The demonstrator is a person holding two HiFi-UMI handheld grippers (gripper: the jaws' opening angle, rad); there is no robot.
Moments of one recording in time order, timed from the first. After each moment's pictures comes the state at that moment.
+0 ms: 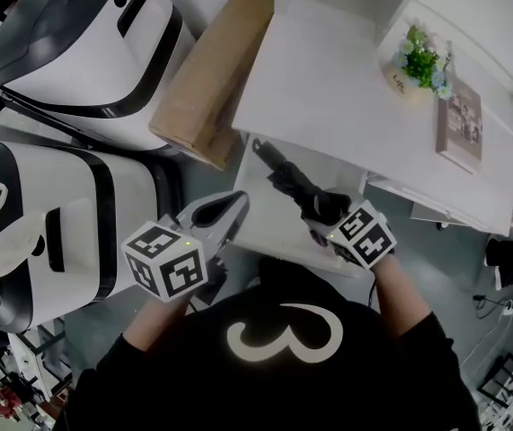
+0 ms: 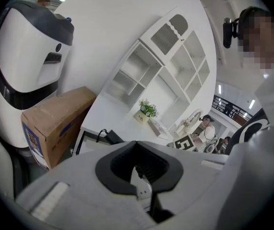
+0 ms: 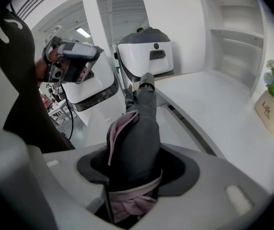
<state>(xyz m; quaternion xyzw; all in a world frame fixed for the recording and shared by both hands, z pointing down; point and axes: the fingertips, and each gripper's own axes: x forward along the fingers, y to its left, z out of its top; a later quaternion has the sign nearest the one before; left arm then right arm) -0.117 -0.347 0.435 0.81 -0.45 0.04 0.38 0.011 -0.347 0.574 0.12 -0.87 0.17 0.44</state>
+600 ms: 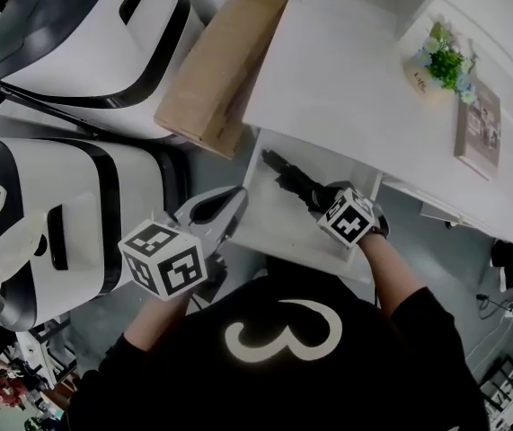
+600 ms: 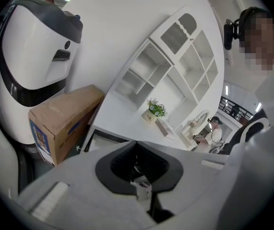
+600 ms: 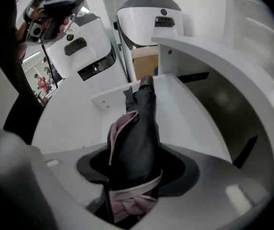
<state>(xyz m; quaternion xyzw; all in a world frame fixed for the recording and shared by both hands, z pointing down) -0.142 -0.361 0.460 0.79 -0.47 0.05 0.40 0.009 -0.360 0.686 0.07 -0.82 0.15 0.55</state>
